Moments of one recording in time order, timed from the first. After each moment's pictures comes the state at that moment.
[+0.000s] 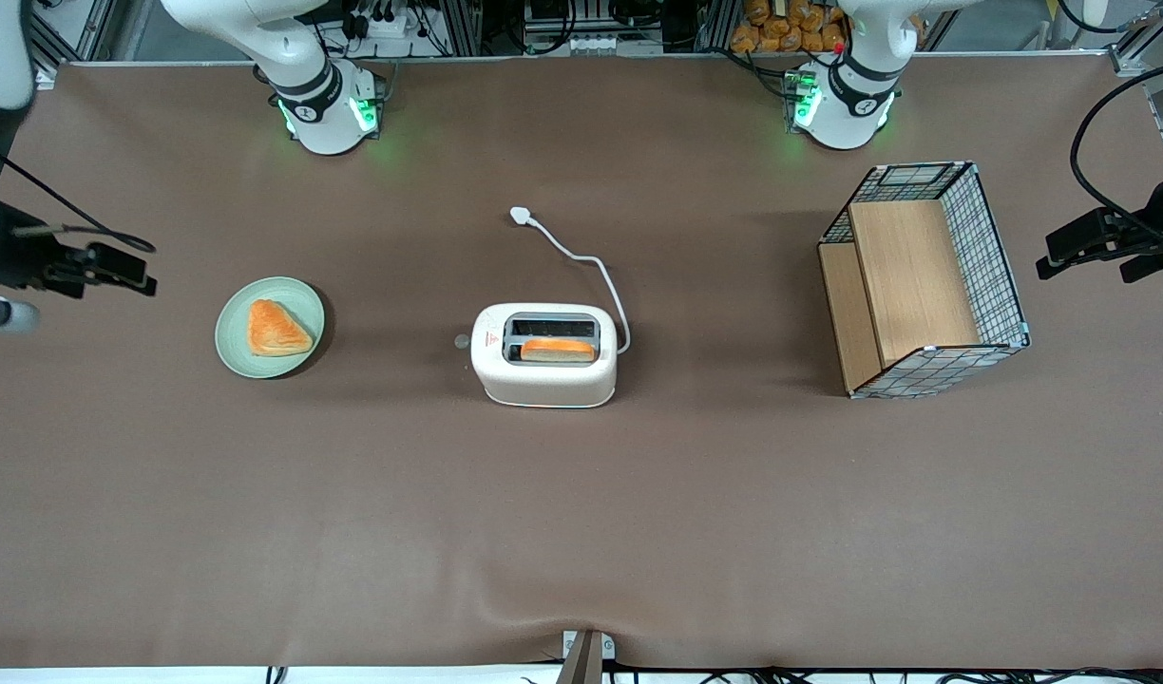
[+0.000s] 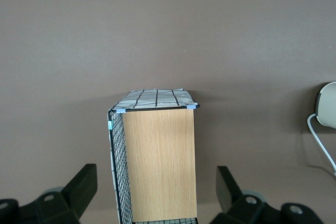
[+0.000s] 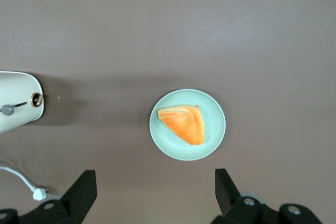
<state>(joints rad) 0.23 0.04 -0.33 -1.64 0.09 1.58 -0.09</state>
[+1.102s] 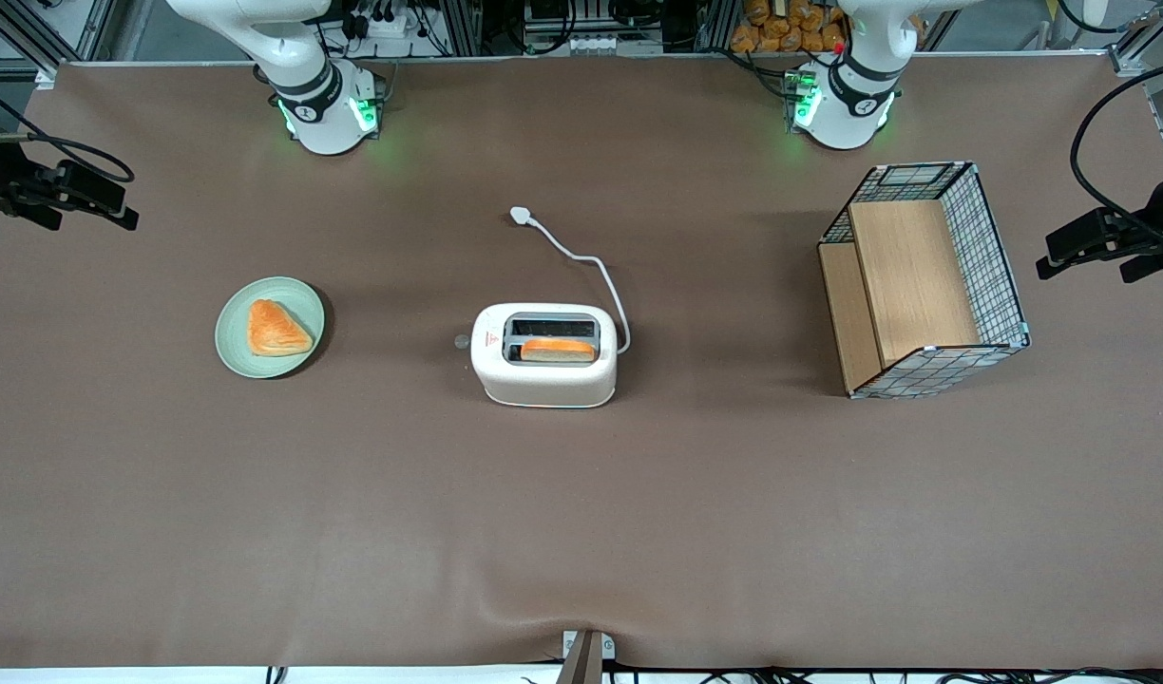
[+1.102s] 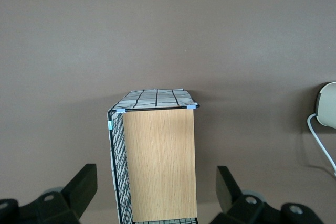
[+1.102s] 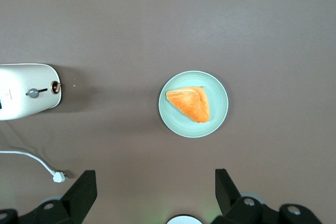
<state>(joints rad) 0.02 -0.09 -0.08 -1.64 0.07 1.48 0.00</state>
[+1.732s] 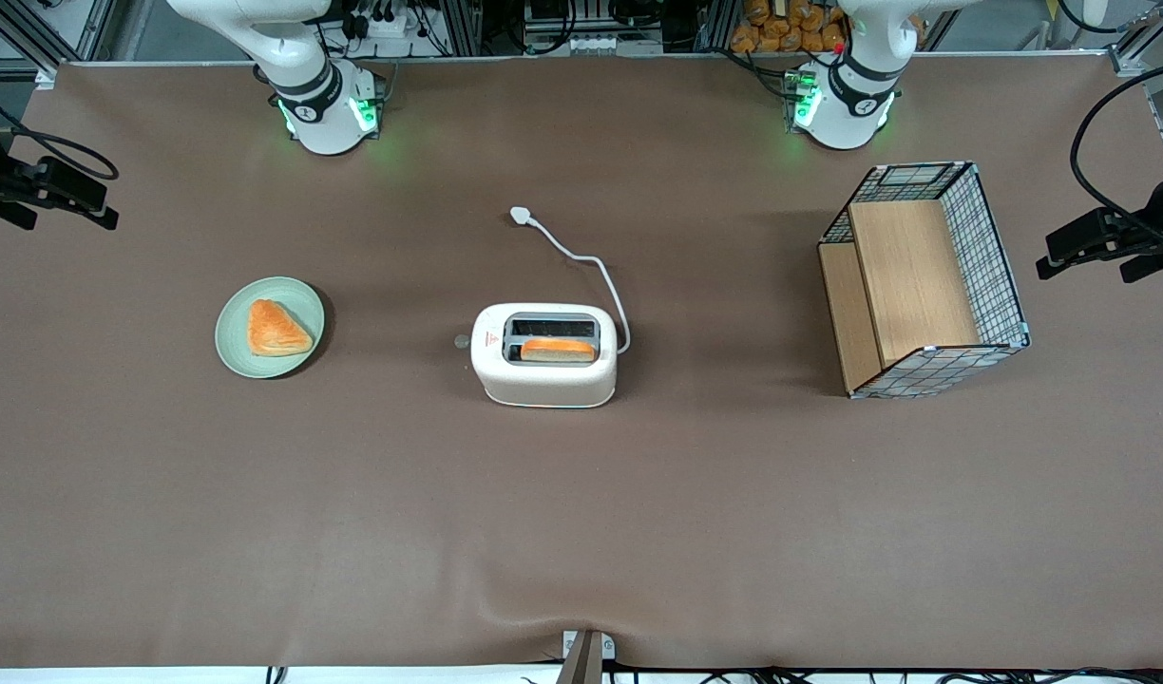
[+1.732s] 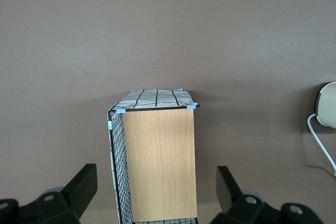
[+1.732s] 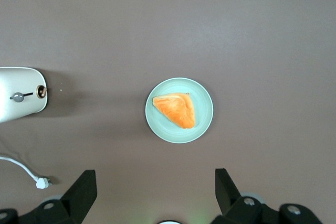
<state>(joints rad) 0.01 -0.09 -0.08 -1.63 0.03 1.50 -0.03</state>
